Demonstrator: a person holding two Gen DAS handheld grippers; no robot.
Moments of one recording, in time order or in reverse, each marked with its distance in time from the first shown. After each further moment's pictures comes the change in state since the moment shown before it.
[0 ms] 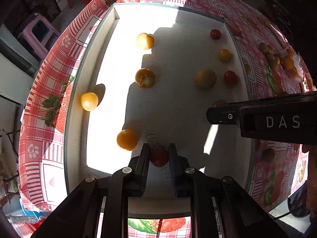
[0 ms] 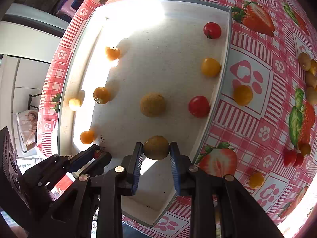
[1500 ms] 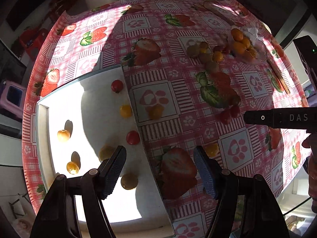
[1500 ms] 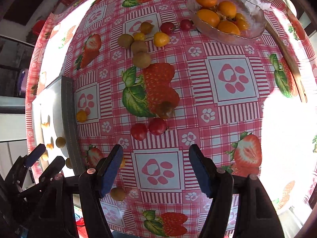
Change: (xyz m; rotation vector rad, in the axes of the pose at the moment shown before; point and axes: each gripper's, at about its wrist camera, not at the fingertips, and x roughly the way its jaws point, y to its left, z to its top) left arm -0.024 -0.158 0.069 0.374 -0.046 -0.027; right arm -0.094 -0.214 -0.085 0.536 -0.215 -0.040
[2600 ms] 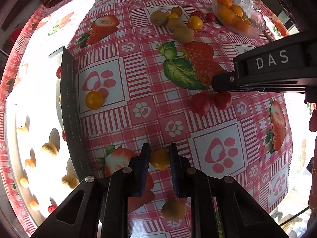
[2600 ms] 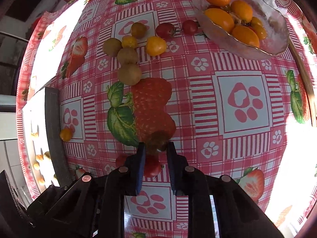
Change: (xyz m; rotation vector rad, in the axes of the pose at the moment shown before) left arm 0.058 -0.069 0.000 0.002 0.100 -0.018; right arm 0.039 0.017 0.037 -0.038 0.000 0.009
